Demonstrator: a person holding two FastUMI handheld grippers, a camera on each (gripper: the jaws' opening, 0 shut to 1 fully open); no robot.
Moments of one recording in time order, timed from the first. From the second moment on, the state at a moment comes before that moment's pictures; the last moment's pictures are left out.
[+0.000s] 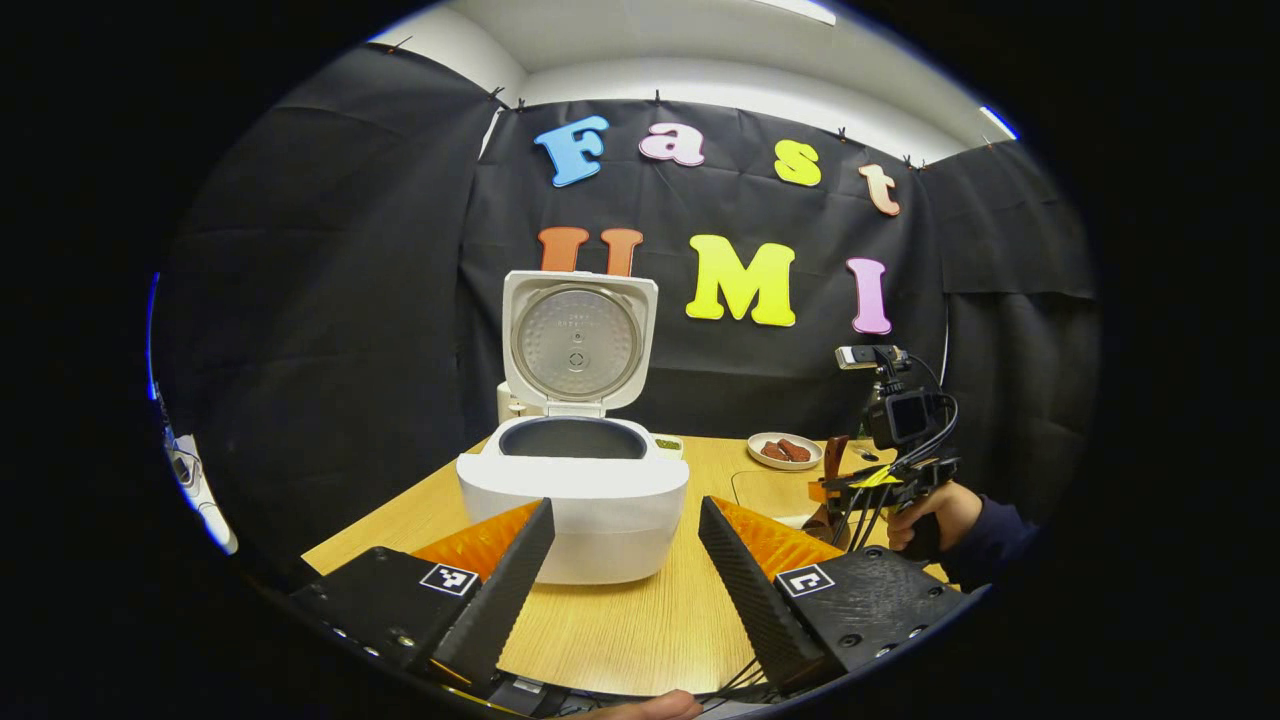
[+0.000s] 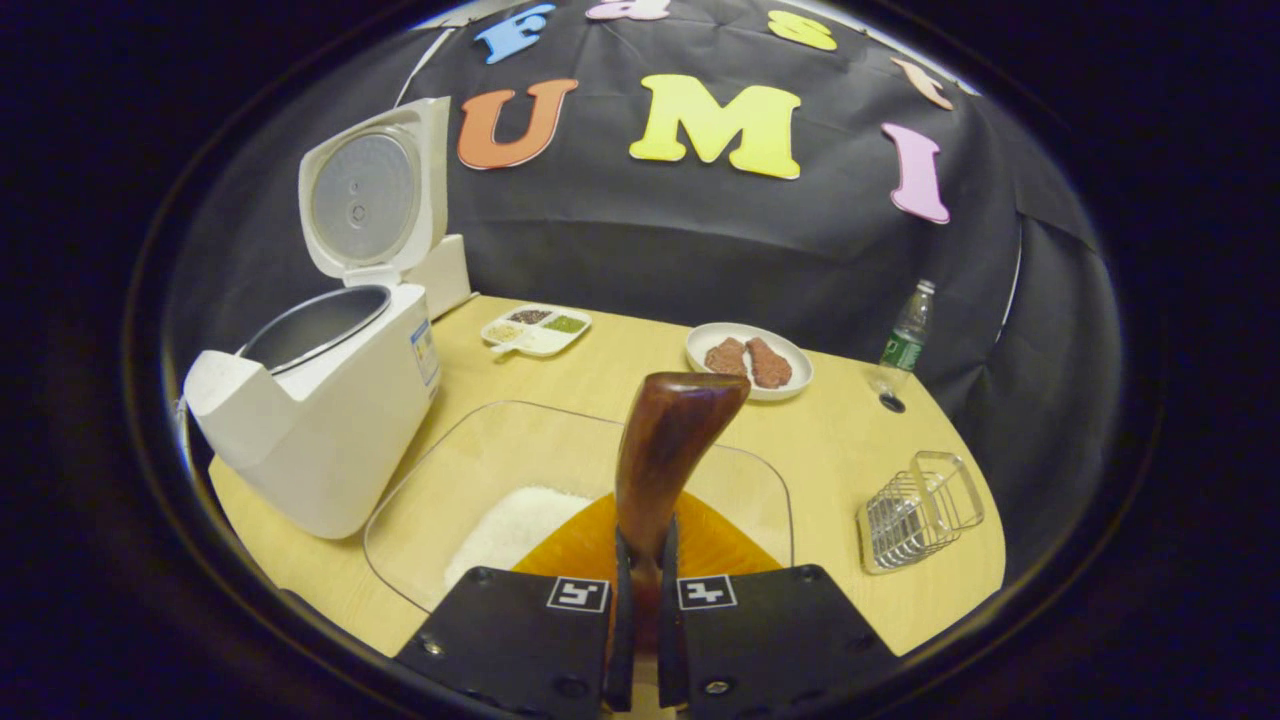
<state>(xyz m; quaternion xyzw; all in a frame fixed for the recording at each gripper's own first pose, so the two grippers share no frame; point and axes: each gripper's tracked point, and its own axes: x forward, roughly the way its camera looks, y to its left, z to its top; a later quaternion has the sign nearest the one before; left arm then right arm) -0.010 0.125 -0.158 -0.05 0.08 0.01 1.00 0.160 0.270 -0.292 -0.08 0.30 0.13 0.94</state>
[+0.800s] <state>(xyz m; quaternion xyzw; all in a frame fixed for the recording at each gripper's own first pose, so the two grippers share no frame) -0.013 0.133 -0.162 -0.06 0.08 0.01 1.00 0.167 0.340 -0.303 0.11 0.37 0.20 0.90</state>
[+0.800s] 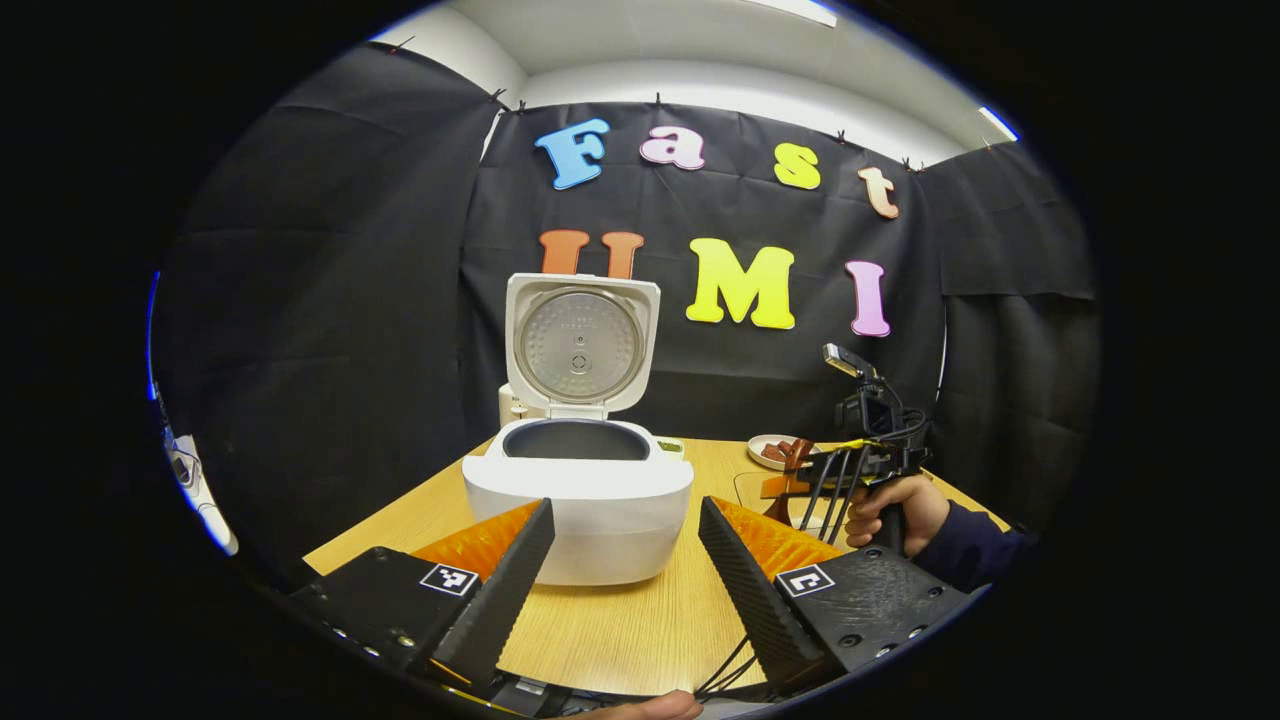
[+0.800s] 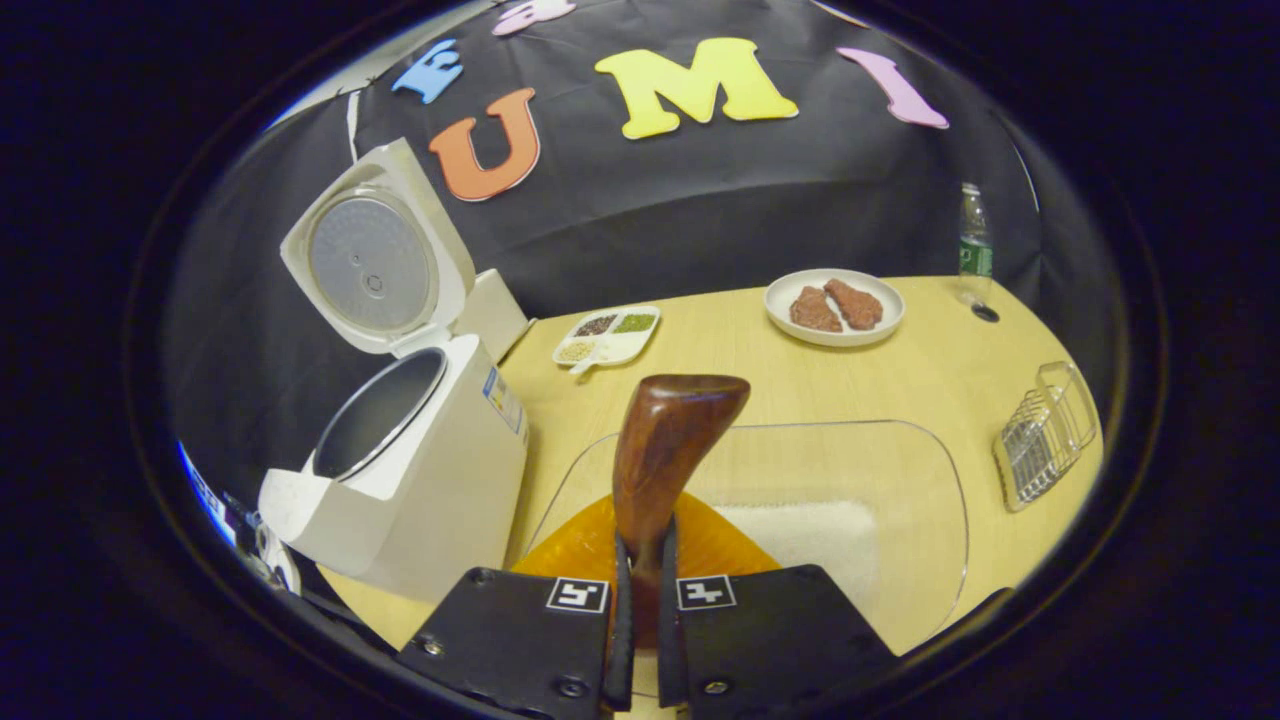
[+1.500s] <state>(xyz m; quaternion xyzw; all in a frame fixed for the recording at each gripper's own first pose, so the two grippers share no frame) -0.012 0.125 -0.159 -0.04 0.09 0.01 1.00 0.204 0.274 -0.269 0.39 0.36 0.22 0.82</state>
